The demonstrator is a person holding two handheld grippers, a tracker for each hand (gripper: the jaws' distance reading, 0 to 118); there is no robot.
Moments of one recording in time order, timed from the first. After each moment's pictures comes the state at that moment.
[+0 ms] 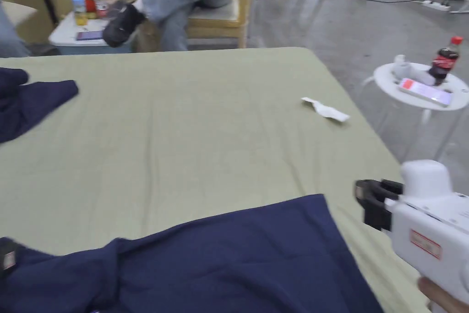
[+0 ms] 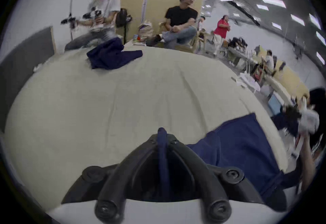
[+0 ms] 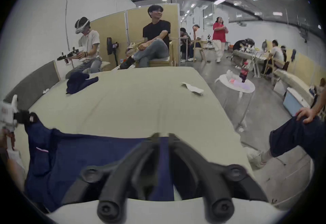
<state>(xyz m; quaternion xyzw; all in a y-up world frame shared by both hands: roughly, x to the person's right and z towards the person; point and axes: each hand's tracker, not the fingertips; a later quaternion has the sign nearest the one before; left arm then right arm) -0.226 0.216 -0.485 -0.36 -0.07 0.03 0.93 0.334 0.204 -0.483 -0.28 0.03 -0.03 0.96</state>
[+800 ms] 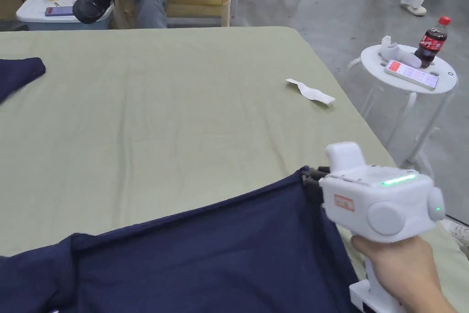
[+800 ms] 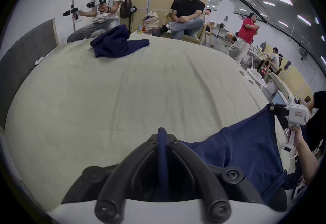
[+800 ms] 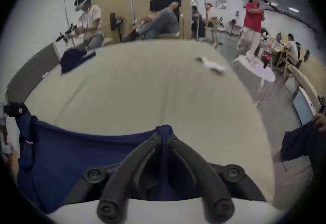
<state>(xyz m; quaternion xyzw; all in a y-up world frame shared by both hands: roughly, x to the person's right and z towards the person) -0.246 0.194 -0.510 -0.39 -0.06 0.05 0.92 0.325 0.143 -0.549 -0.33 0.04 0.00 0.94</state>
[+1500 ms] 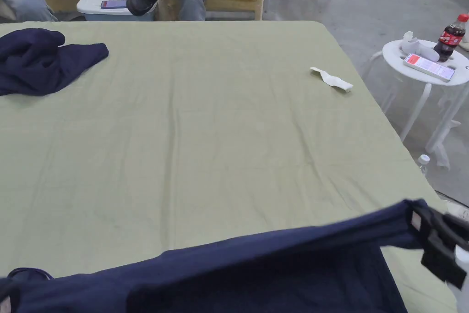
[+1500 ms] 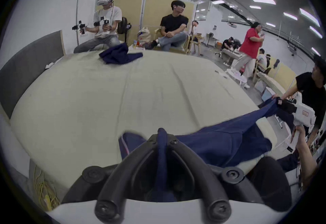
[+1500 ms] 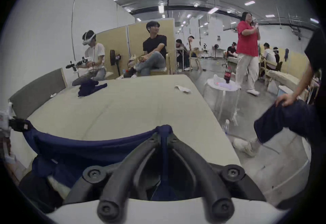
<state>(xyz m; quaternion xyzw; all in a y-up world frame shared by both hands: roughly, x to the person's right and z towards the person) -0.231 0.234 -0.257 -0.35 -0.07 0.05 0.93 0.322 0.216 -0.247 -0.22 0.00 -0.03 0.98</state>
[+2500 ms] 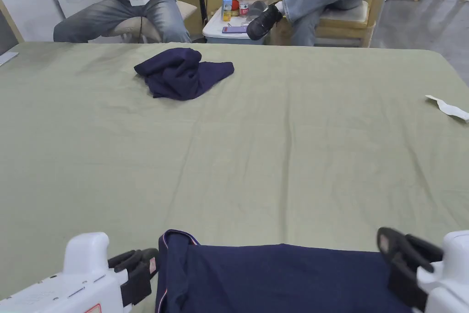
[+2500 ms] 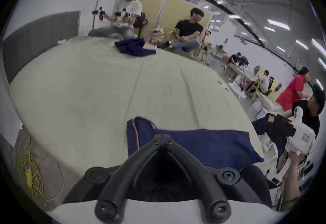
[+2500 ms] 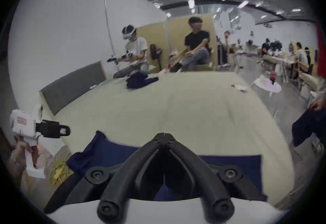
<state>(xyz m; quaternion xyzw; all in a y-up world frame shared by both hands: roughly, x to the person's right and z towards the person) -0.302 0.229 -0.232 -0.35 -0.05 0.16 0.92 0.124 0.246 -0.251 -0.25 0.18 -0.04 0.95</state>
